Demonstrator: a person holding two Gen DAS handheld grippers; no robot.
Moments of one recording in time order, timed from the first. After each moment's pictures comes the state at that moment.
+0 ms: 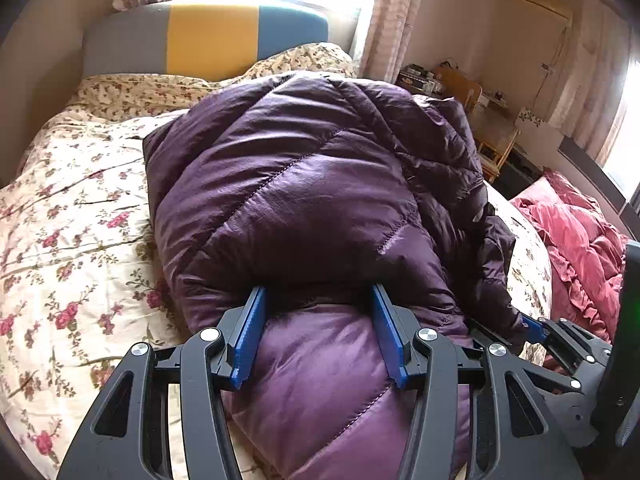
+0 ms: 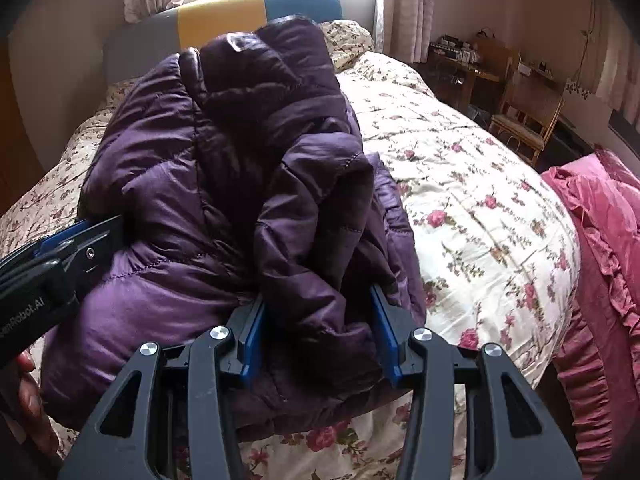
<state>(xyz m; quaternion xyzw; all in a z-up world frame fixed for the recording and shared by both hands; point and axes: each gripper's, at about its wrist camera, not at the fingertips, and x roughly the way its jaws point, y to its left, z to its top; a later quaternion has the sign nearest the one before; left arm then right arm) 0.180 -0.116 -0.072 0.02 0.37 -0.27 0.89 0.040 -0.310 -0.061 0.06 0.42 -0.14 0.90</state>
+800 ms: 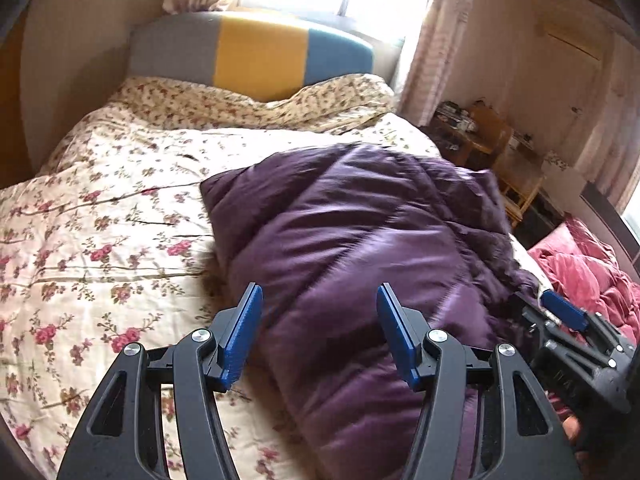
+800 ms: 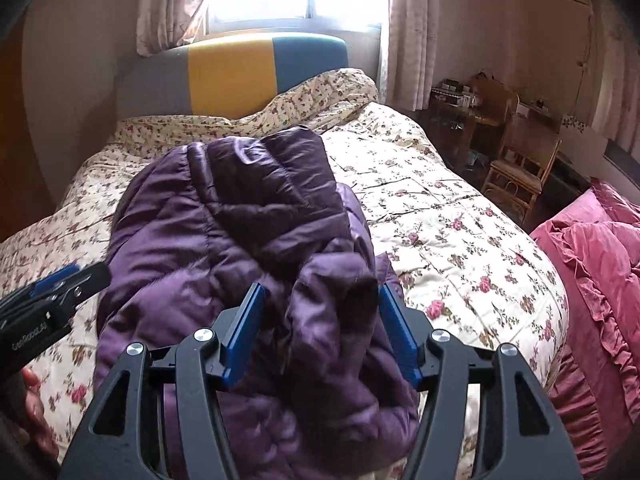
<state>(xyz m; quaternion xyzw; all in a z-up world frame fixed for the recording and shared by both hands) 0.211 -0.071 -0.041 -0.03 0.35 -0.21 0.91 0.073 -0.298 -0.006 0.04 0.35 -0.14 0.93</state>
